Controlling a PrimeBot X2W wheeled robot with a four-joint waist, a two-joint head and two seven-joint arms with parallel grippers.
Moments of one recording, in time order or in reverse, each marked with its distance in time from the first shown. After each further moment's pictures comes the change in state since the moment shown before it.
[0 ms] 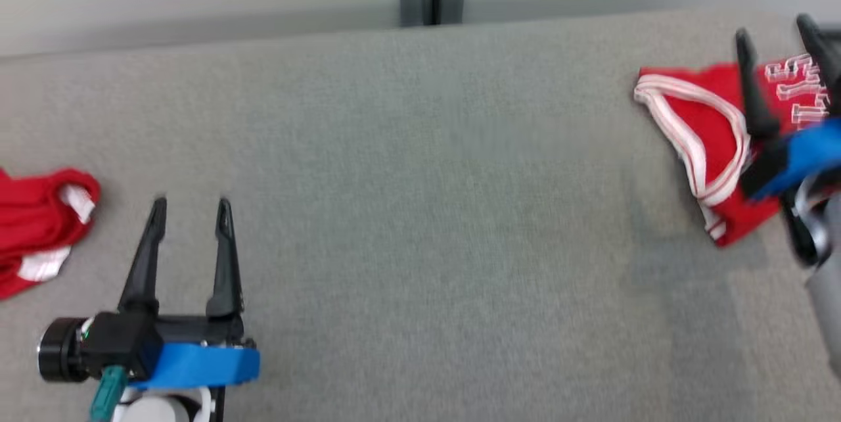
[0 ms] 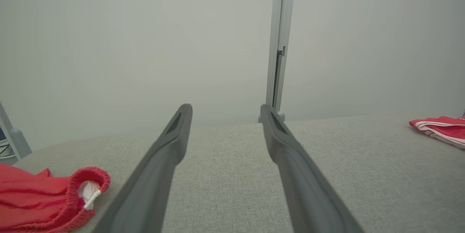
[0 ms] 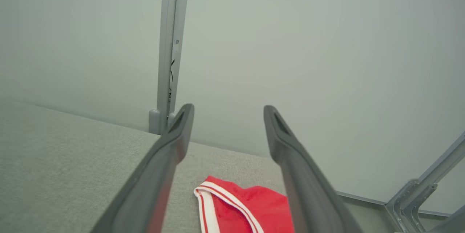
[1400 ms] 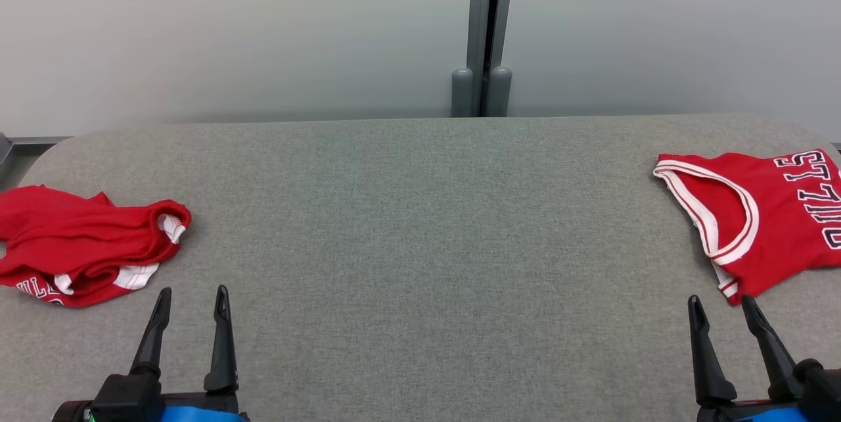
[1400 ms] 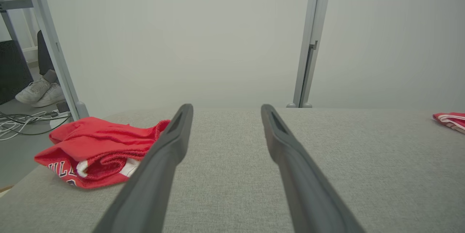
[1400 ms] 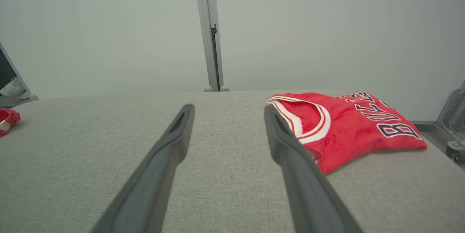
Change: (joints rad) left arm 0.165 -0.024 0.061 0.104 -0.005 -0.041 -0.001; right arm 0.892 0.353 -0.239 -0.690 -0.044 0.000 0.113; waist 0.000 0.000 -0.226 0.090
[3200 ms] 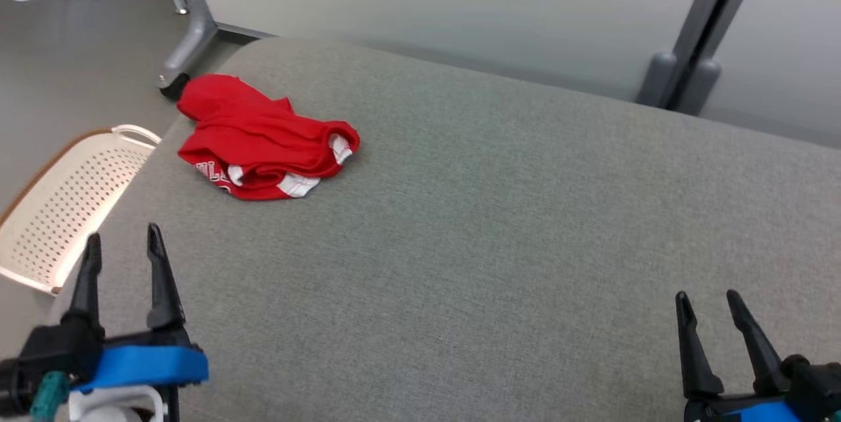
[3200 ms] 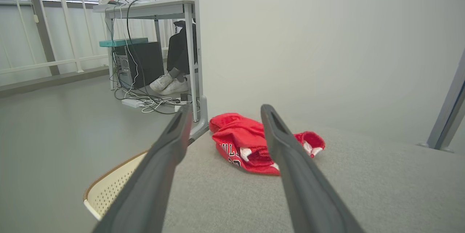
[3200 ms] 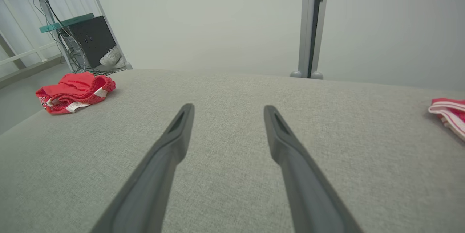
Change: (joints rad) left arm -0.107 -0.013 0.111 0.018 -0.020 0.010 0.000; right arm -0.019 0.006 0.027 0.067 0.031 0.000 -0.045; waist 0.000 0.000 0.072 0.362
